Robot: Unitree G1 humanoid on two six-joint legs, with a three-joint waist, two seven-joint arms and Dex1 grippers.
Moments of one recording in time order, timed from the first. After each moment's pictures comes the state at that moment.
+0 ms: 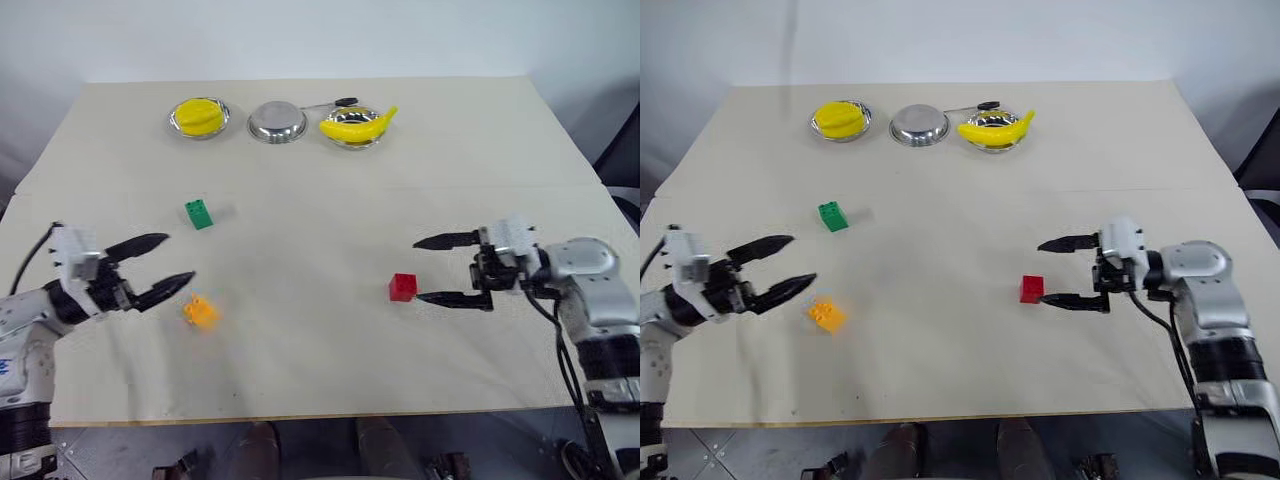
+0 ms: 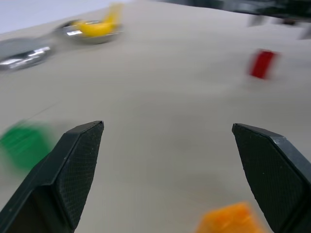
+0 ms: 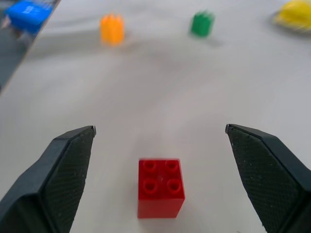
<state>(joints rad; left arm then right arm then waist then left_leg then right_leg) -0.11 0.75 0.50 0.14 -0.57 0.16 -1.06 -0.43 -0.77 -0.08 0.14 0.55 0.06 1.45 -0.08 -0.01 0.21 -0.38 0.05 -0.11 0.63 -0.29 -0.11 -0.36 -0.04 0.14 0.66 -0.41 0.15</state>
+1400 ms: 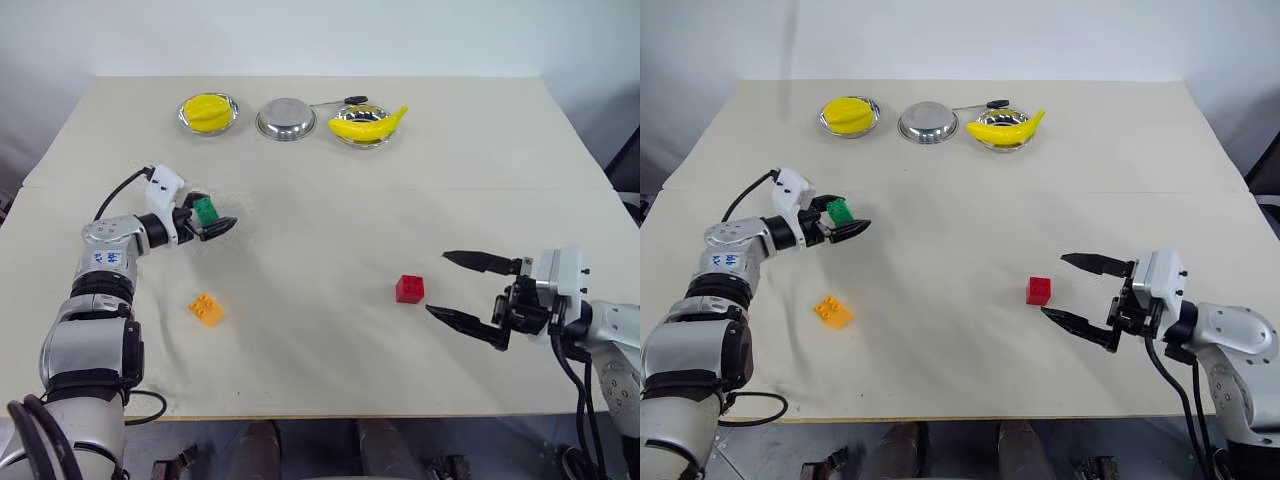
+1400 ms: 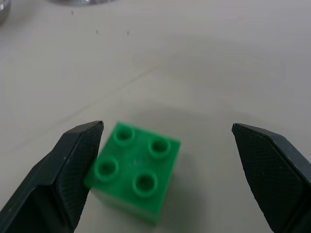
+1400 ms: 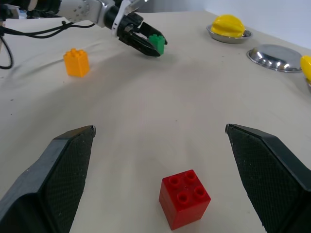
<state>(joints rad) -1.01 0.63 0.09 1.23 -0.09 -0.14 -0.93 0.00 -0.74 -0.30 -0.37 0.64 0.23 1.09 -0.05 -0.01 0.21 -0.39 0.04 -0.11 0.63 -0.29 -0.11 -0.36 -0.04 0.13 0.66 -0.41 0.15</state>
